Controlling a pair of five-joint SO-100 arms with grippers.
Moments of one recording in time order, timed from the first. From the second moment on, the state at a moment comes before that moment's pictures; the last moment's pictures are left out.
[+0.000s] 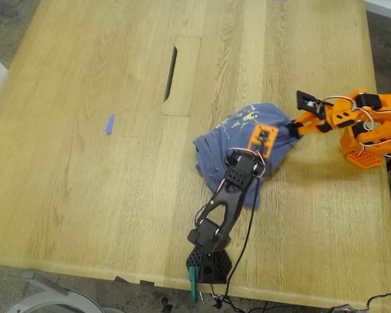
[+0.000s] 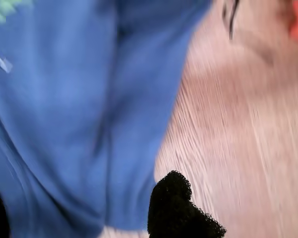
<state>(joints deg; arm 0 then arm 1) 26.8 116.7 101.1 66.4 -99.1 -12.7 150.7 133.7 43.7 -83.8</state>
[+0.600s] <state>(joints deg) 4.6 102.1 104.5 38.0 -100.4 -5.5 112.1 122.9 9.4 -85.9</state>
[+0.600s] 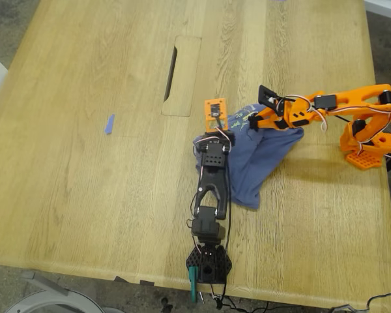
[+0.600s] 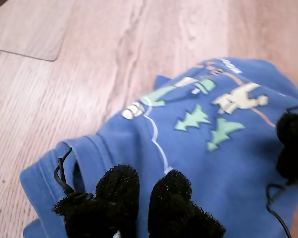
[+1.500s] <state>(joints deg) 1.1 88.7 102.3 32.9 -102.0 -9.1 137.8 159.2 7.5 -82.1</state>
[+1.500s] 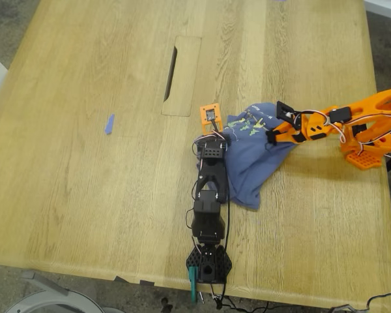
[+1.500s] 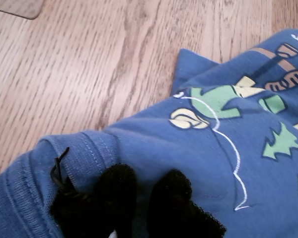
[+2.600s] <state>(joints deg) 12.6 101.2 98.5 51.3 -101.2 -5.8 142.8 138.4 30.7 -83.4</state>
